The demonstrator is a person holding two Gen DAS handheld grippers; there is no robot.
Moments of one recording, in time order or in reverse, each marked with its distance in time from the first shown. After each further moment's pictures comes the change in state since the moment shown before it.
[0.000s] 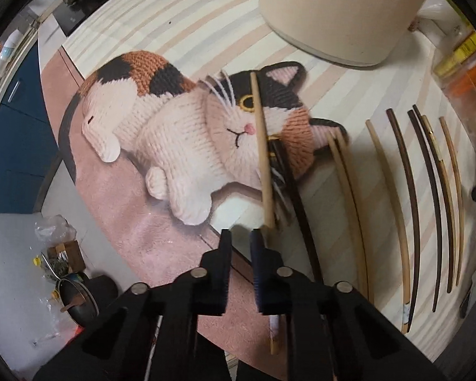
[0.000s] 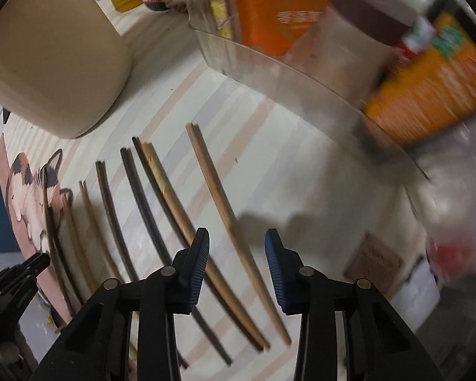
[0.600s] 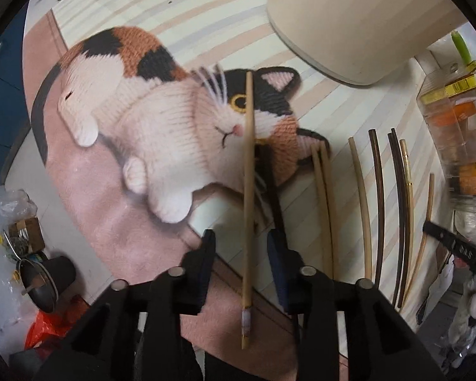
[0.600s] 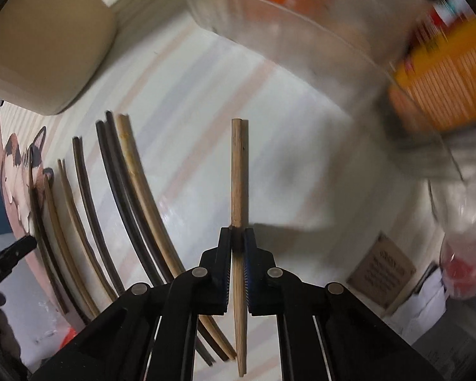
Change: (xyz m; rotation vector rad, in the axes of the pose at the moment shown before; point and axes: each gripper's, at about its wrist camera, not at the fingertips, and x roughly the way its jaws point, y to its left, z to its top) left arm 0.012 0.030 0.015 -0.086 0.043 -0.198; right arm 0.034 -0.024 -0.003 -0.012 0.122 0.043
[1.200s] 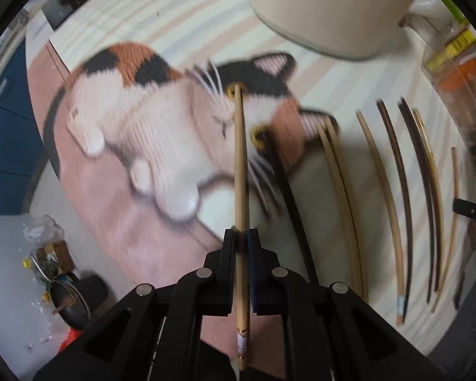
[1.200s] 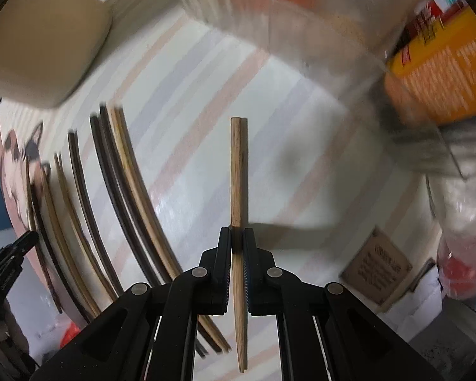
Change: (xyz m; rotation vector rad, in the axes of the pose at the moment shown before) left arm 0.009 -0.012 -0.016 0.098 -0.013 0.118; right arm 0.009 0.008 -0.005 -0.018 0.049 -0.009
